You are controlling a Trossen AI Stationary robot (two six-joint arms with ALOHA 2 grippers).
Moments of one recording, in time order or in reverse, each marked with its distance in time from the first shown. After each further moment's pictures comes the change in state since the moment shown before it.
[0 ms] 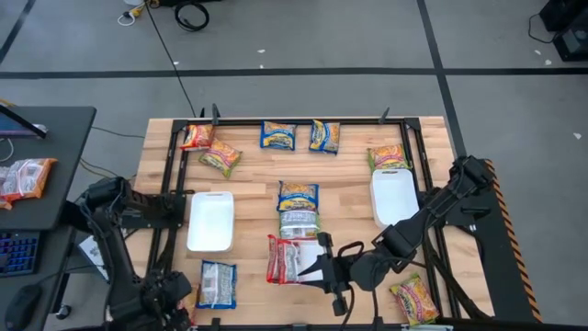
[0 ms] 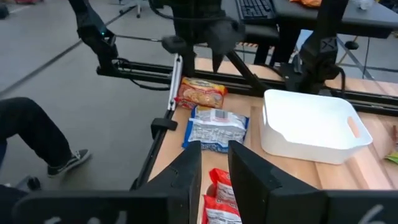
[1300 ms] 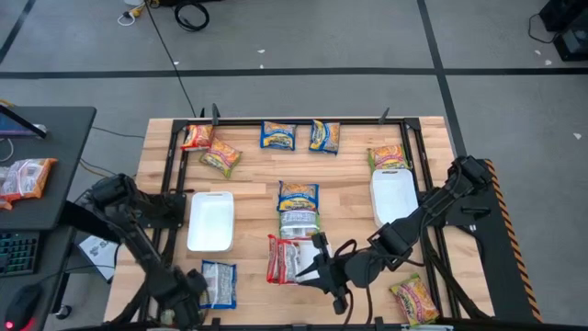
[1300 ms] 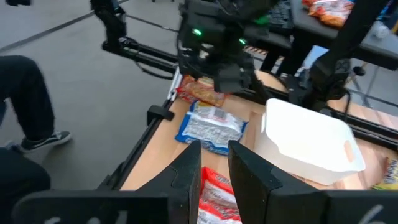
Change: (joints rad) left arm 0.154 -0.001 -0.303 0.388 0.505 0.249; right arm -0.031 0.008 0.000 -0.013 -0.067 -0.193
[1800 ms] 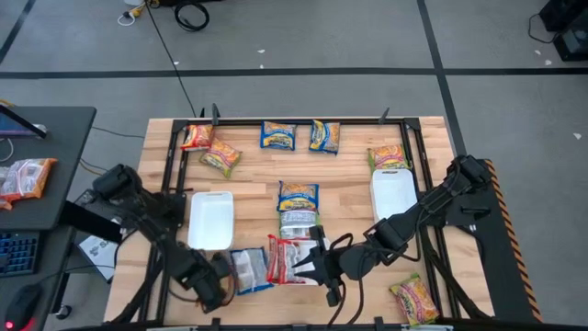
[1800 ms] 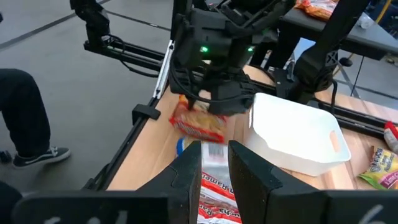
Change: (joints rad) left arm 0.237 -0.057 -0.062 0.046 -0.316 0.363; right arm -0.035 0.000 0.000 -0.002 0.012 0.025
